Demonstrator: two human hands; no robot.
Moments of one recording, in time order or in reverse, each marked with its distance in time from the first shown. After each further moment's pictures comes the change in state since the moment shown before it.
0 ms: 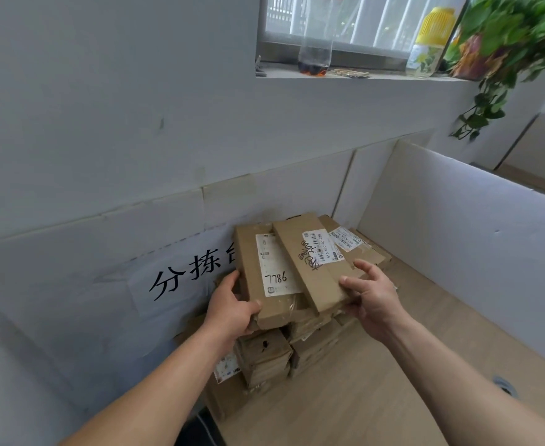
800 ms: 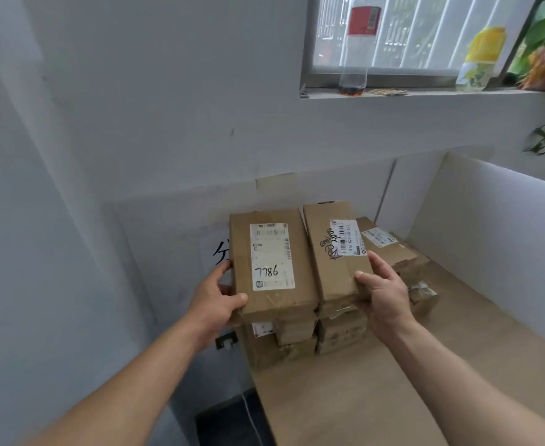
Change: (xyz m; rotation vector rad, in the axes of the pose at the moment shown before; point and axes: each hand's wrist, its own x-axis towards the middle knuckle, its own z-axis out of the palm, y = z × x) left_hand -0.139 -0.004 -0.057 -0.002 0.180 0.137; right_hand -0.075 0.012 -0.002 0.153 -0.178 -0.115
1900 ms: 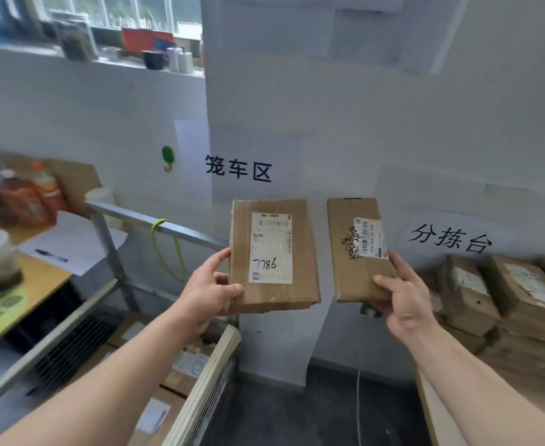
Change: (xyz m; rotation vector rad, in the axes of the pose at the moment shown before) left_hand -0.372 -0.098 -0.265 -0.094 0.595 -0.006; right_hand -0.282 0.106 0.167 -0.142 -0.564 0.136
